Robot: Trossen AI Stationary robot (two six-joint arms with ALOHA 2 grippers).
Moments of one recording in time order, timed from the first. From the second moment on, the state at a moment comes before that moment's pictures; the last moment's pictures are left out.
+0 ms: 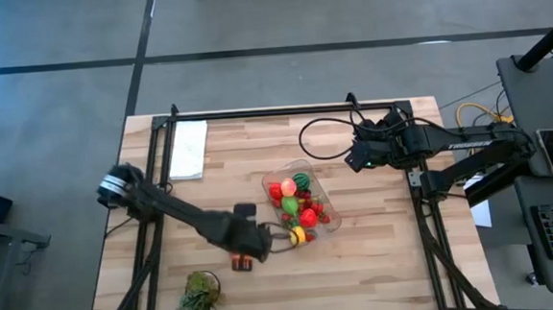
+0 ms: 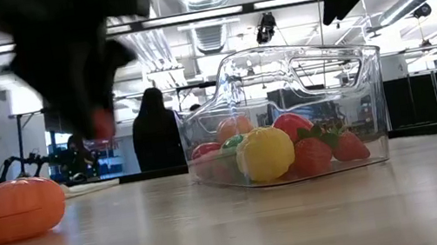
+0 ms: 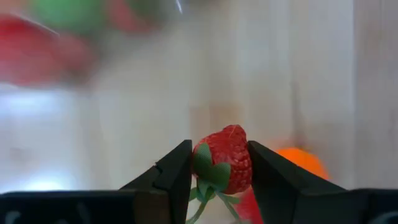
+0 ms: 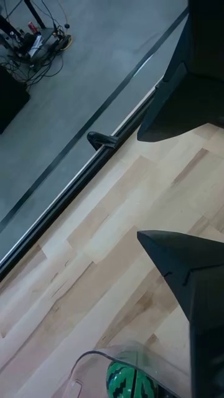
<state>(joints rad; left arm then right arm) -0.42 1.77 1.32 -0.89 -0.21 -0.30 0.02 1.20 1.17 -1.17 0.79 0.63</state>
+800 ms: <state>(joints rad) -0.07 1.69 1.33 -0.43 -0.29 -0.10 0.02 1.20 1.17 -1.17 0.78 0.64</state>
